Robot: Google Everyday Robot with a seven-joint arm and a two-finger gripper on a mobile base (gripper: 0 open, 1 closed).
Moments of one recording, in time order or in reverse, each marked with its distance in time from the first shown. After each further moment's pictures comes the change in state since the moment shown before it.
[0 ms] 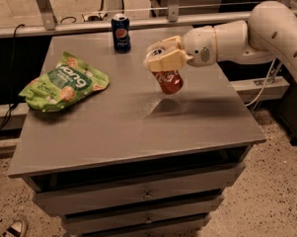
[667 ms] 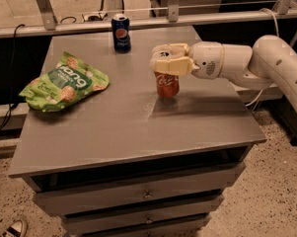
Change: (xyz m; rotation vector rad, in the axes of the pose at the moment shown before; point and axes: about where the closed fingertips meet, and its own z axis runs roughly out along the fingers) arm 0.009 -0.005 -0.014 -0.007 -0.274 0.048
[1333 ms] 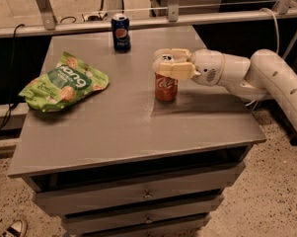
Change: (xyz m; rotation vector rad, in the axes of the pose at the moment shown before) arm 0.010 -0.005 -0.007 -0.022 -0.107 0.031
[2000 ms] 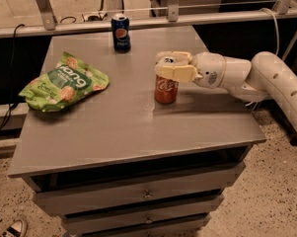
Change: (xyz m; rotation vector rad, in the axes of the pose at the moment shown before) arm 0.010 -0.001 -0.006 -0.006 0.008 0.015
